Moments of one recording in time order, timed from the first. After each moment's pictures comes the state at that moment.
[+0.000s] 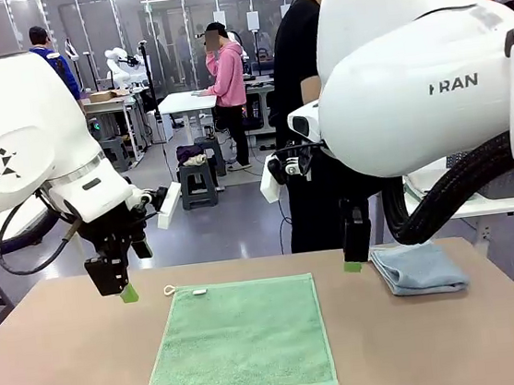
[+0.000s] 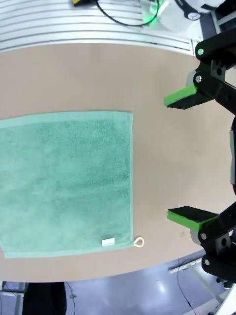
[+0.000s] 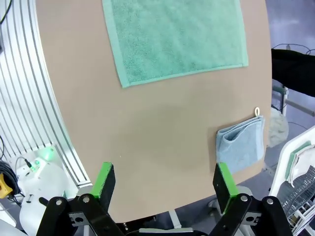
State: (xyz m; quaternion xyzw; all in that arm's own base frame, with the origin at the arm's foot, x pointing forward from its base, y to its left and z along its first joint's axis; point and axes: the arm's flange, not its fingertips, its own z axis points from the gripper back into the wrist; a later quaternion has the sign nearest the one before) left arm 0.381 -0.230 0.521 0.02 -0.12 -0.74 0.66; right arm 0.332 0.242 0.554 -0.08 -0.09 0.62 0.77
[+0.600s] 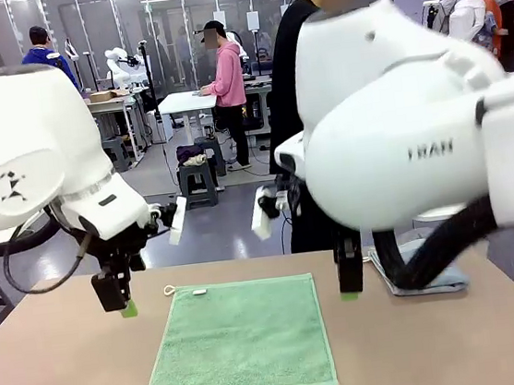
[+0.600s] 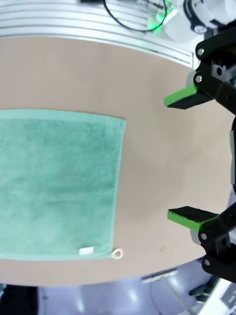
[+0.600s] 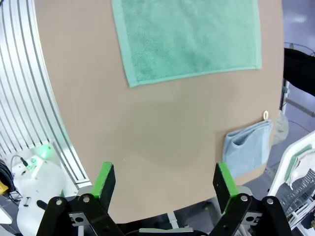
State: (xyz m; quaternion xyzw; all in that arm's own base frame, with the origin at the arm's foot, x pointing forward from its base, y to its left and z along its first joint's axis) left arm 0.362 -0.239 0.501 0.07 -0.09 -0.69 0.71; right arm 0.317 0.263 0.510 -0.11 -0.07 0.64 0.76
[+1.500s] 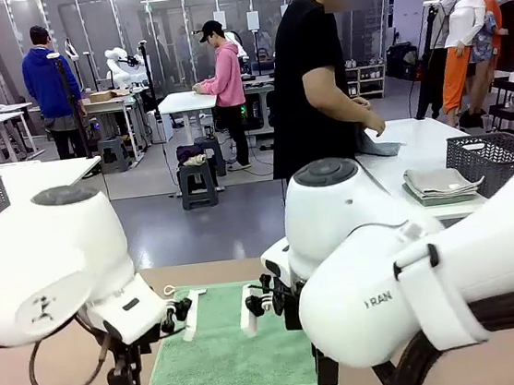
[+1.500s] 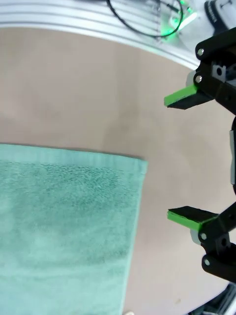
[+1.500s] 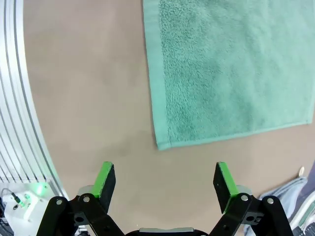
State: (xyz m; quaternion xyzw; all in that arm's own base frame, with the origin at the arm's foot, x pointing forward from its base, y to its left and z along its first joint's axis) left arm 0.335 -0.238 0.368 0.05 -0.05 -0.69 0.72; right arm 0.320 0.292 0.366 -0.05 -0.07 0.67 0.74
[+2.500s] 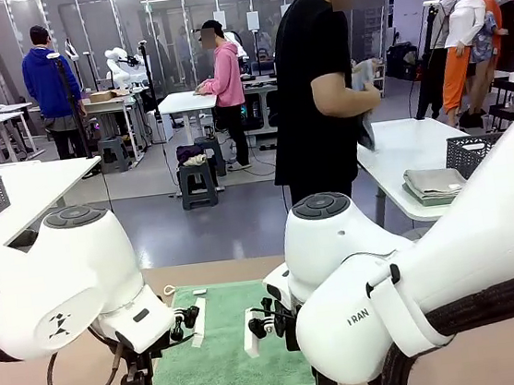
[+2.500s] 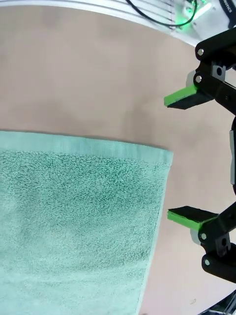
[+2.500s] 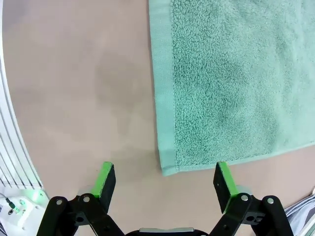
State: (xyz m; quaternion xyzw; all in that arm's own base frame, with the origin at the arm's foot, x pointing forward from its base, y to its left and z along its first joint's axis) left arm 0.347 -0.243 0.342 0.04 -0.06 -0.69 0.72; right arm 0.332 0.291 0.319 -0.04 -0.05 0.68 0.73
